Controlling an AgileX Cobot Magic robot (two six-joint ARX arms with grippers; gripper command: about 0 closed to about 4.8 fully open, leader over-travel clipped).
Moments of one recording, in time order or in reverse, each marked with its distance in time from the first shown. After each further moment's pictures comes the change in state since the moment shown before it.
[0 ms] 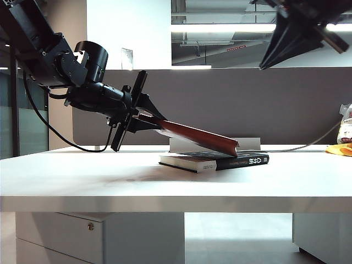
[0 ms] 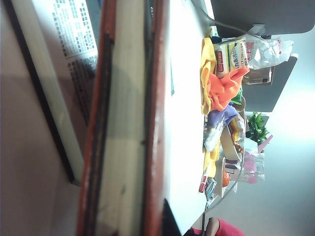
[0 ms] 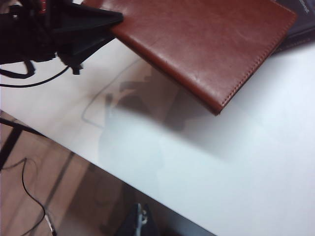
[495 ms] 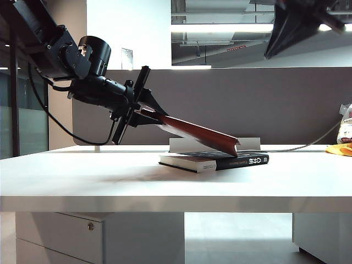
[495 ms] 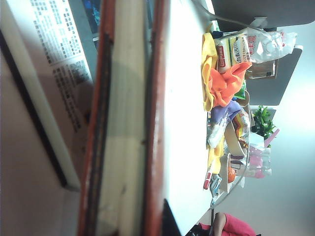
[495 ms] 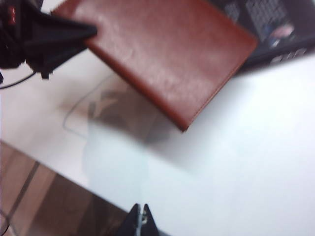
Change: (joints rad) left arm 0.000 0.006 0.080 -0.092 0.009 0.048; right arm 0.001 0.044 0.157 -0.103 0.111 -0.056
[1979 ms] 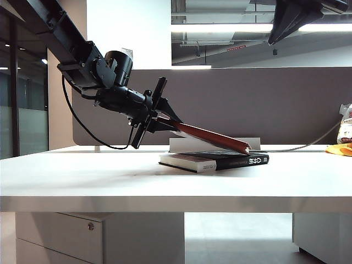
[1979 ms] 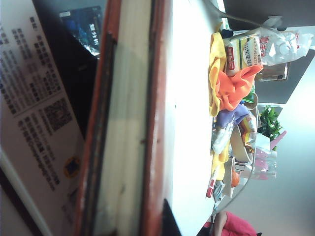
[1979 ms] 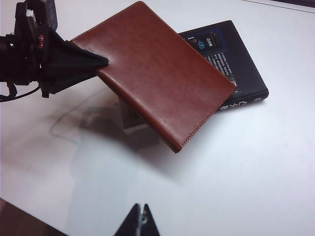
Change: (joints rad) left arm -0.025 0.219 0.340 -0.175 0.006 0.002; right arm 0.000 0.021 0.080 0.031 0.128 -0.075
